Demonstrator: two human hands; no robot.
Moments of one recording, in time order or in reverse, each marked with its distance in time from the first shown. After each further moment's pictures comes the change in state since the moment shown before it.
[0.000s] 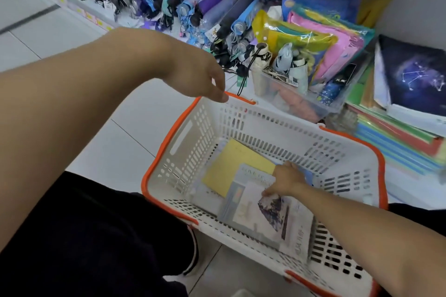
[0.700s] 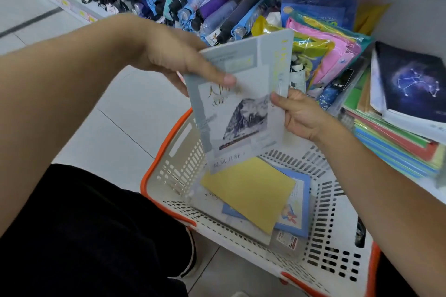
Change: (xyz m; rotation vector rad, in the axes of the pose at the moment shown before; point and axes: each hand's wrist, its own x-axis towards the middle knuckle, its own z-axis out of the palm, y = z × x) left_hand -0.011 -0.022 -0.011 -0.701 -0.084 0.088; right_hand -0.049 -0.030 -0.183 1.594 -0.137 -0.733
